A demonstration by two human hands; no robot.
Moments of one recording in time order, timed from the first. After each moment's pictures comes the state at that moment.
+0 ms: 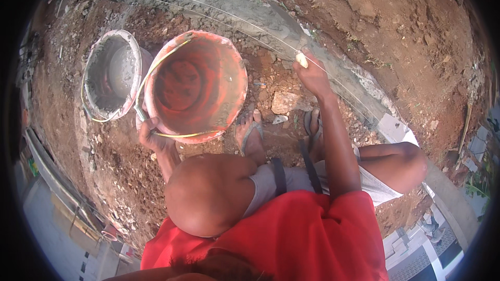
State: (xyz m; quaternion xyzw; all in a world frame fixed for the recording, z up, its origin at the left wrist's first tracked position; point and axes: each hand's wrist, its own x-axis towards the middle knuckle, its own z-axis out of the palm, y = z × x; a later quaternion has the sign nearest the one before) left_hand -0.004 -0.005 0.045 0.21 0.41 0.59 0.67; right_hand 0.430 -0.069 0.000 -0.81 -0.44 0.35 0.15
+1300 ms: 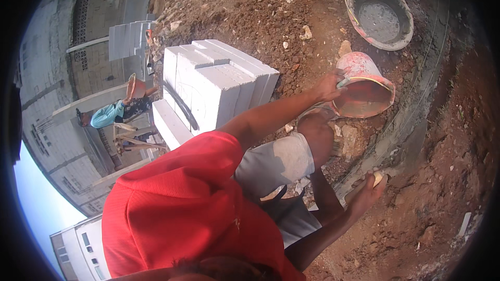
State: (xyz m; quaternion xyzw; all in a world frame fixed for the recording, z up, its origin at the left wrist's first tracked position) left_hand 0.069 -0.104 0.132 0.41 0.81 0.22 0.35; right_hand 0.396 -0.015 0.323 -0.68 -0.41 0.59 0.10
